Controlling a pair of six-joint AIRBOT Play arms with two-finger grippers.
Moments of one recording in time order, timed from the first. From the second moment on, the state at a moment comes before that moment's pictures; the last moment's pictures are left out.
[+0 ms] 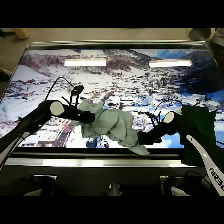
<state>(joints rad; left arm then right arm) -0.46 -1.28 1.02 1.17 -0.92 -1.62 0.14 -1.33 0.71 -1.00 1.17 1.36</state>
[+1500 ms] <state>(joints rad) -0.45 -1.32 1.11 1.50 -0.99 -1.75 -0.07 -0.87 0.74 -1.13 1.27 1.58</state>
